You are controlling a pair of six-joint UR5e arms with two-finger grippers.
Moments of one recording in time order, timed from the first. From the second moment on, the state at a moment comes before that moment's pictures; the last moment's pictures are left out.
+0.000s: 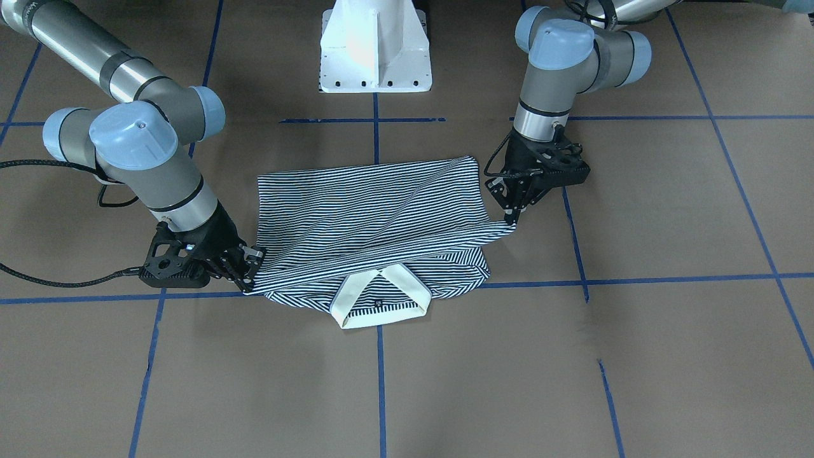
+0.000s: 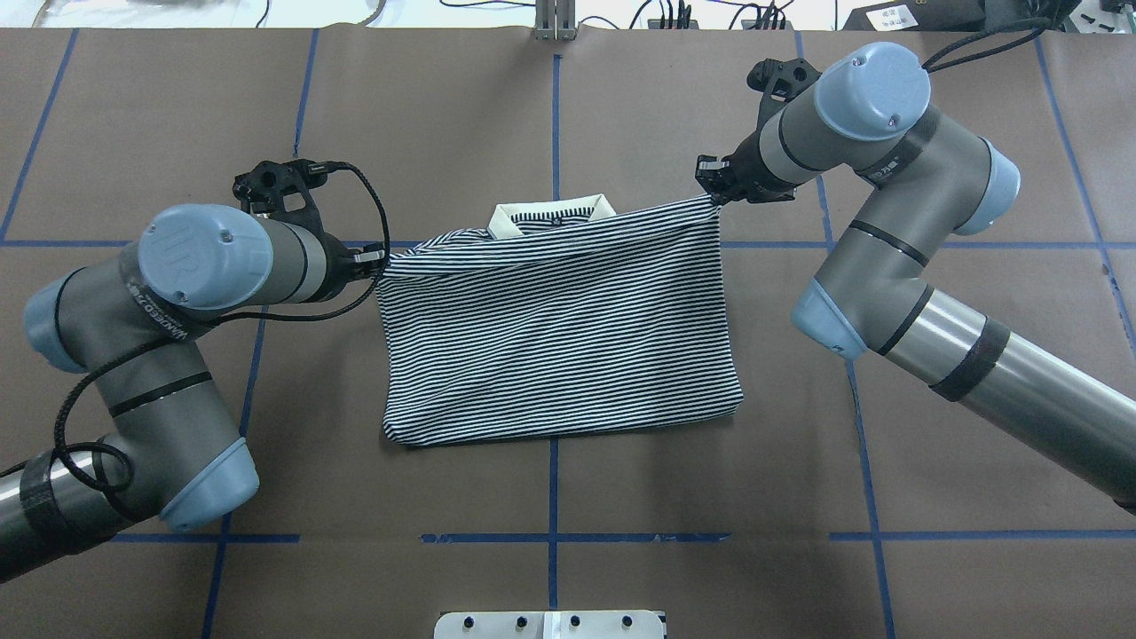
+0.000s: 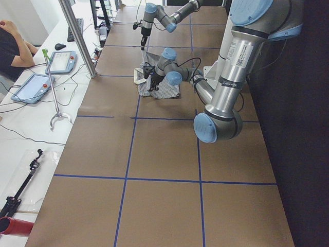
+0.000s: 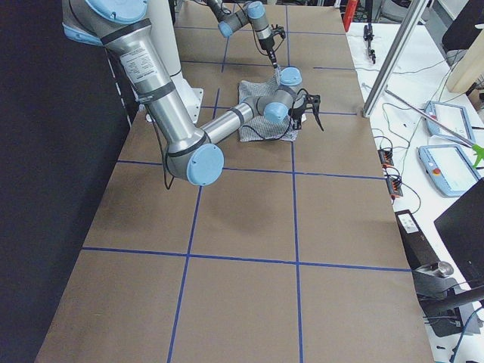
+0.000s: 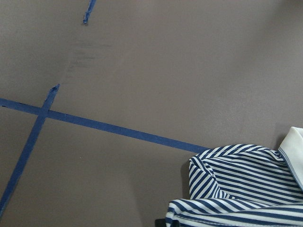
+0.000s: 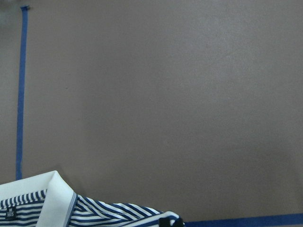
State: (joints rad) left arm -0.60 -1.98 -1.79 -1.86 -1.63 -1.42; right arm 0.81 -1.02 1.50 -1.13 1.95 1.23
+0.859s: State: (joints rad) left arm -0.64 -2.04 -1.72 -1.85 -1.63 -1.43; right arm 0.80 -1.01 1.49 -1.12 1.96 1.22
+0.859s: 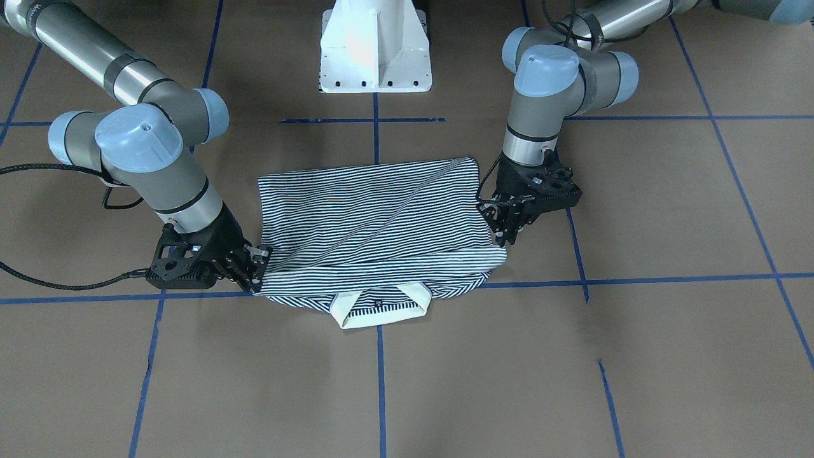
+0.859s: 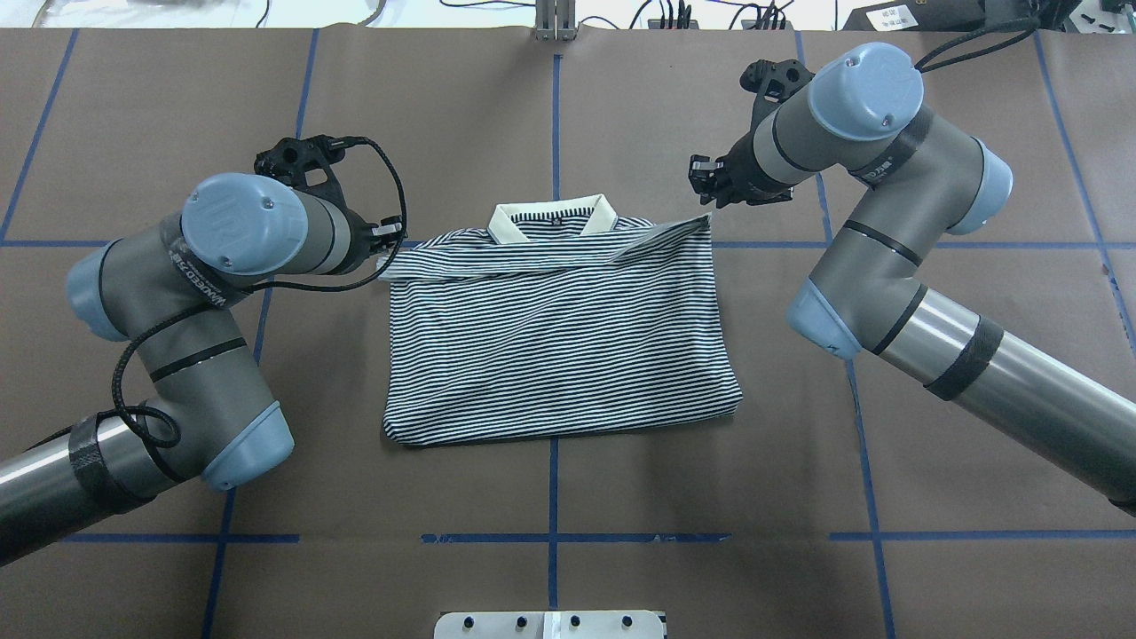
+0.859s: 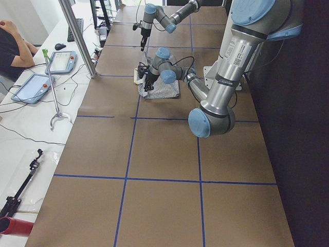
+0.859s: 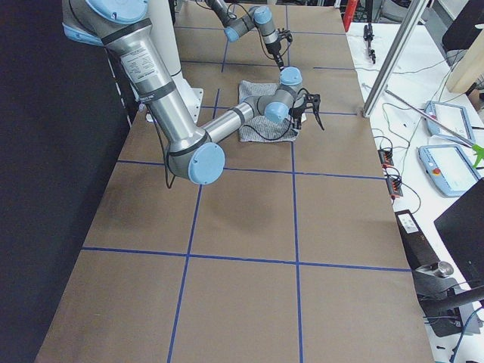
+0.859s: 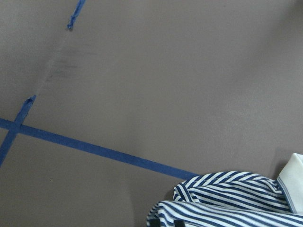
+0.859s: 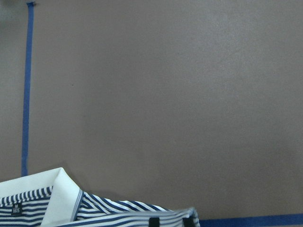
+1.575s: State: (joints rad) left arm -0.66 -2.05 -1.74 -1.85 -1.71 -1.42; right arm 0.79 -1.05 1.53 -1.11 2.00 1.25
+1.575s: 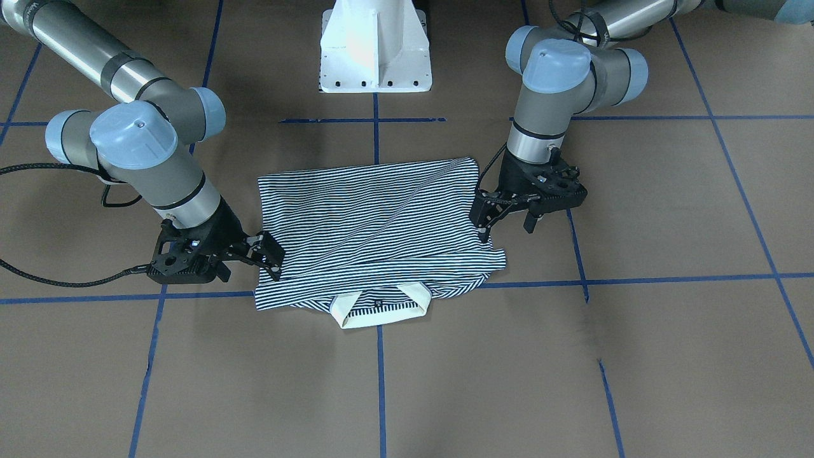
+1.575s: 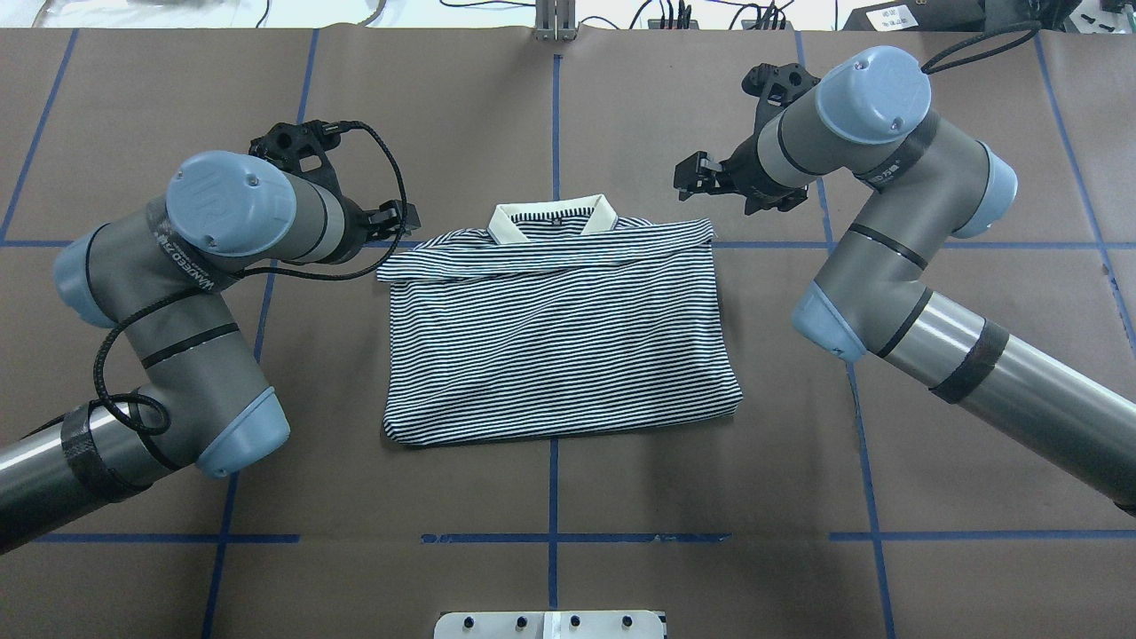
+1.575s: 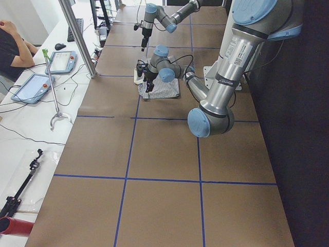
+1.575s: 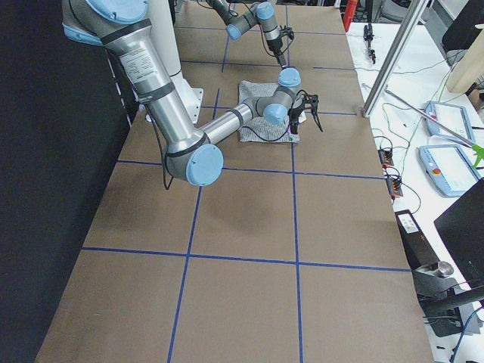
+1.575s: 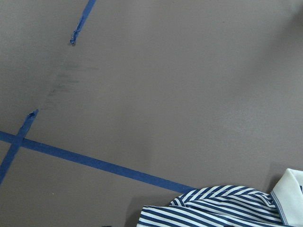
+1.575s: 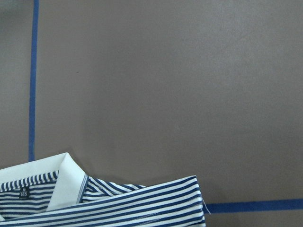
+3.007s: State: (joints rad) left arm -0.66 -2.05 -1.84 -1.84 -1.73 -1.43; right arm 0.56 -1.23 1.78 -1.34 1.96 1.53
